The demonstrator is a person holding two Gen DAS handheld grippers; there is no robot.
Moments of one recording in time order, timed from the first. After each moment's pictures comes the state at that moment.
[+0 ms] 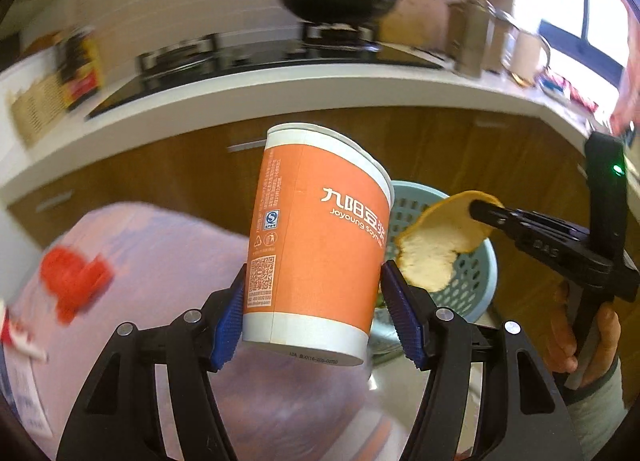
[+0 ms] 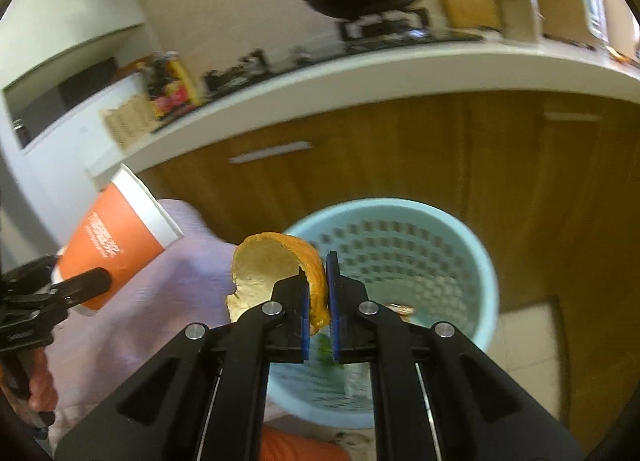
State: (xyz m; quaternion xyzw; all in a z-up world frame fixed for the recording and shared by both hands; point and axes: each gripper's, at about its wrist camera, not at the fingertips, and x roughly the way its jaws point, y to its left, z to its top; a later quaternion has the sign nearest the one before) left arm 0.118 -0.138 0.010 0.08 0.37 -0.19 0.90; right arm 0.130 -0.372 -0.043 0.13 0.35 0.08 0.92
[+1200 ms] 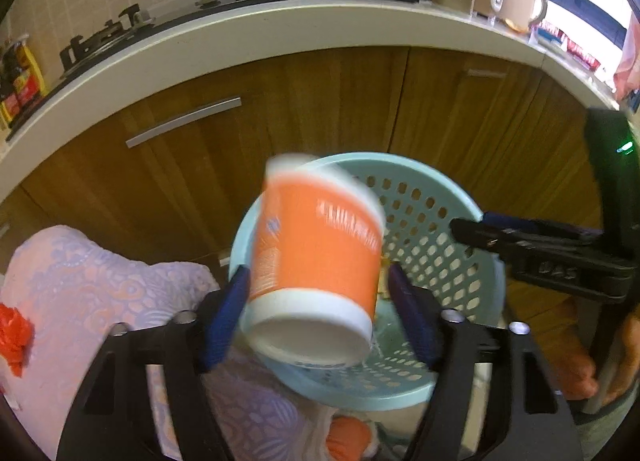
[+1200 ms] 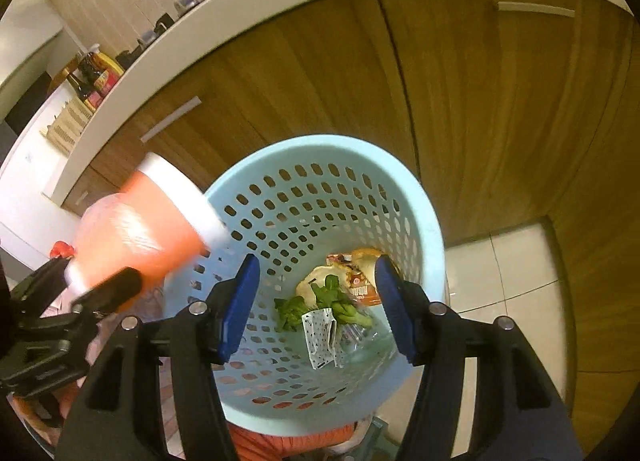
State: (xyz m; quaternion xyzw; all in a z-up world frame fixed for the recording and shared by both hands) left arm 0.185 -0.232 -0.047 0.12 0.43 -0.21 0.87; right arm 0.162 -0.437 -0.088 0.20 0.45 0.05 0.87
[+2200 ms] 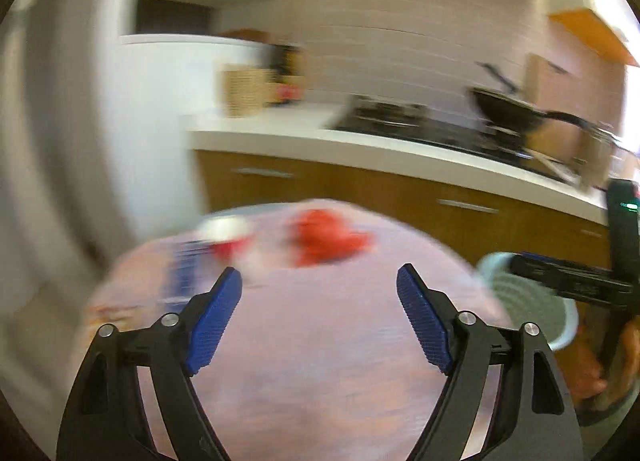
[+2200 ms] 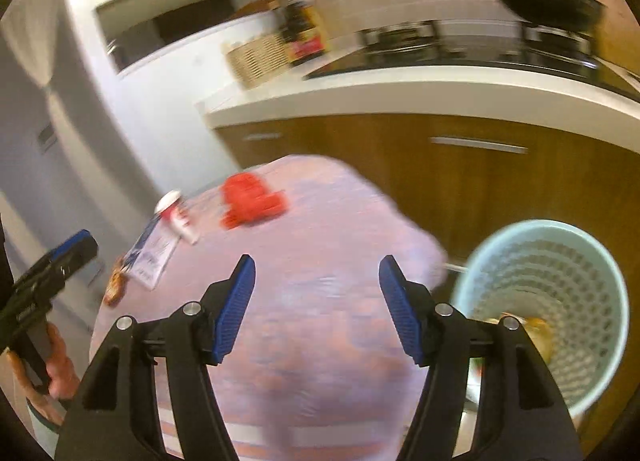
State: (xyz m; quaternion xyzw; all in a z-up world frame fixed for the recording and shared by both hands) left arm -0.012 0.104 0.057 -0.04 0.26 0.09 0.96; right arm 0.111 -0.152 0.016 0.05 0.36 0.31 0.88
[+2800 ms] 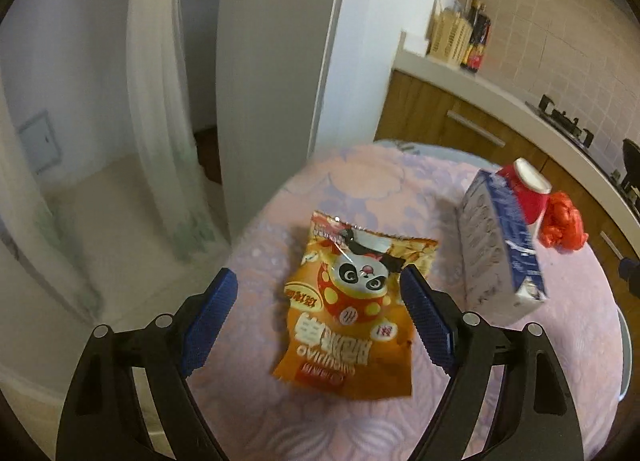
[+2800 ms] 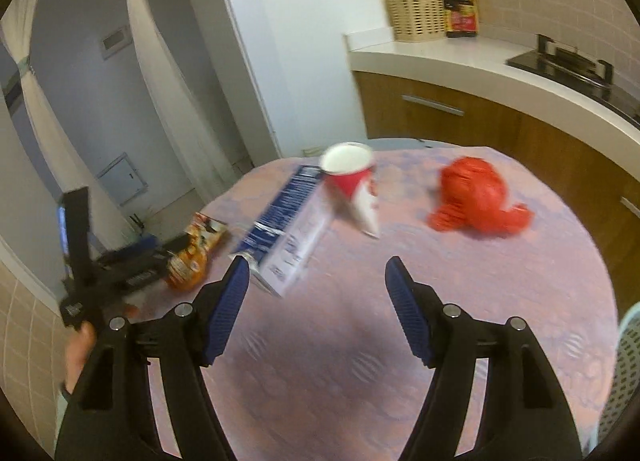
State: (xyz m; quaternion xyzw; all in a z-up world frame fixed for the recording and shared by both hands) left arm -0.032 0.316 -0.042 -0.19 0.34 0.25 0.89; right arm 0.064 0.081 0.015 -0.05 0.37 0.42 0.83
